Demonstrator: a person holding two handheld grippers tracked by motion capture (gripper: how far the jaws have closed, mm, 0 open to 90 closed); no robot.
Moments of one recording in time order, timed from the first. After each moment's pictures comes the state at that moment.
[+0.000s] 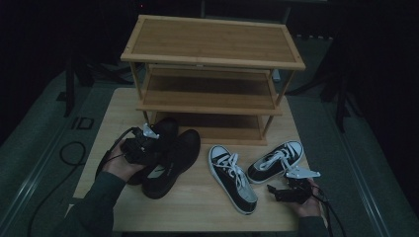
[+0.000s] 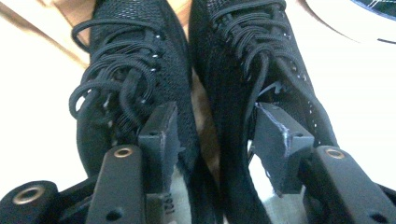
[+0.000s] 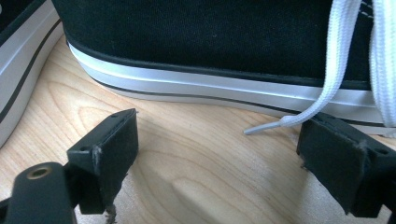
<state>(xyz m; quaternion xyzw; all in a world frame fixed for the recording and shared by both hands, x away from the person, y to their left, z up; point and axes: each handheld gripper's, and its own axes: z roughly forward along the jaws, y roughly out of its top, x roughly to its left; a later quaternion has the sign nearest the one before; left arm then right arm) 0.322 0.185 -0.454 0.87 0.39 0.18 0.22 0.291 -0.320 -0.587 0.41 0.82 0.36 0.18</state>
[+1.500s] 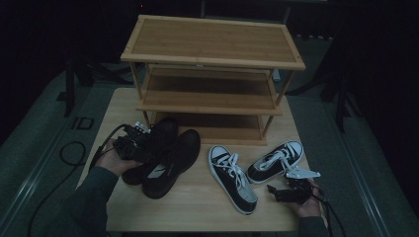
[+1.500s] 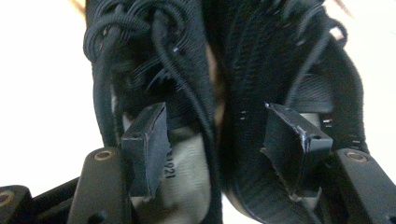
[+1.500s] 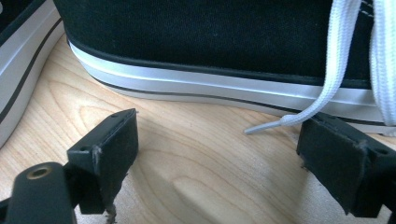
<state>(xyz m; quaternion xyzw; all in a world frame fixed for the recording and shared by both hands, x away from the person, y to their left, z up) 0.340 0.206 -0.454 0.86 0.46 0.08 0.21 0.290 -0.320 -0.587 0.41 0.82 0.36 0.18</state>
